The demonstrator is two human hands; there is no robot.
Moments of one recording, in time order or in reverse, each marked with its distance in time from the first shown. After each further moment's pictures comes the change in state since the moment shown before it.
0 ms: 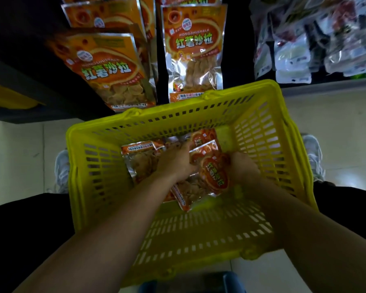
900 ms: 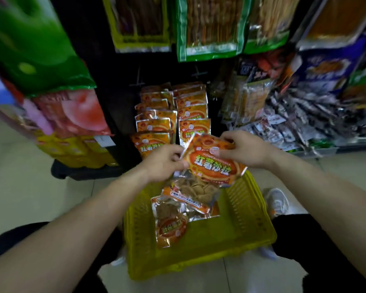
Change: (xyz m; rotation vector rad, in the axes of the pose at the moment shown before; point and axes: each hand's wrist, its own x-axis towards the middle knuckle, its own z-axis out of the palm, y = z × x) left_hand -0.169 0.073 -0.251 -0.473 0.118 0.285; right_hand -0.218 -0.128 -0.255 0.079 0.187 -0.662
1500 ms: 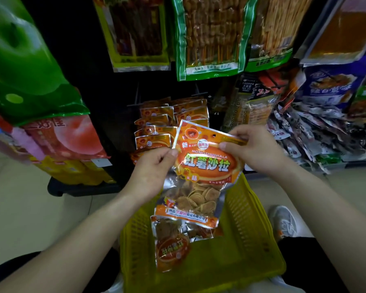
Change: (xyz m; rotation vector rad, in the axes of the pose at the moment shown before) left_hand -0.007 0.039 -0.022 -0.183 0.368 0.112; right_hand 0.020 -0.014 -0.033 0.338 0.318 -0.079
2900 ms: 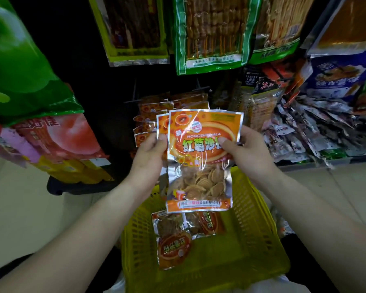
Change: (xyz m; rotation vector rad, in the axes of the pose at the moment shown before) left_hand 0.026 -0.007 0.007 -0.349 0.191 -0.223; right_hand 0.005 0.031 0.042 0.361 0.174 0.136
